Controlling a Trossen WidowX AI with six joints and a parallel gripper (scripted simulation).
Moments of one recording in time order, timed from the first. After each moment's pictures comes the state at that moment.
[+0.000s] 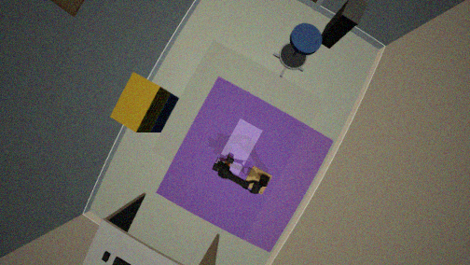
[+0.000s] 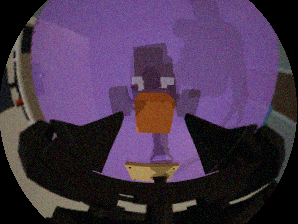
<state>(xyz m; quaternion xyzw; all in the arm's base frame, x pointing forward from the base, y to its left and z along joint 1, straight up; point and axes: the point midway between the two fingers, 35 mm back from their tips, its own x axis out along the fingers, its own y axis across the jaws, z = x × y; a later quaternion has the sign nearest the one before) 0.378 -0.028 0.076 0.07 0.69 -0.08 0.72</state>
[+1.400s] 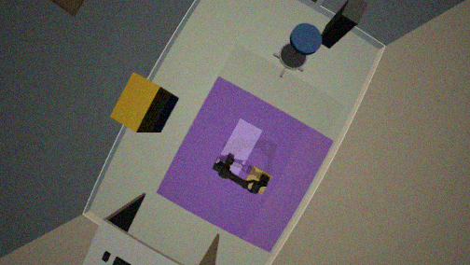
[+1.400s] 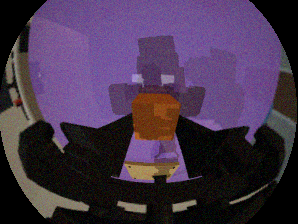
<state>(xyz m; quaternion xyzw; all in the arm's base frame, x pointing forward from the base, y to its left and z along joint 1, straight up) 0.374 -0.027 0.071 0.08 0.70 -0.08 0.71</state>
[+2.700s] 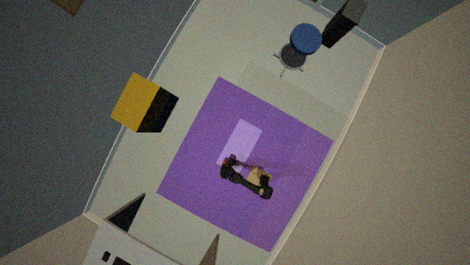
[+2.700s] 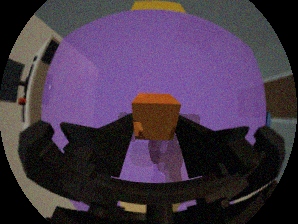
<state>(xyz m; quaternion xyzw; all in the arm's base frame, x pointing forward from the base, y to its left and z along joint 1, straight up) 0.374 -0.026 0.079 0.05 0.52 -0.09 0.85</state>
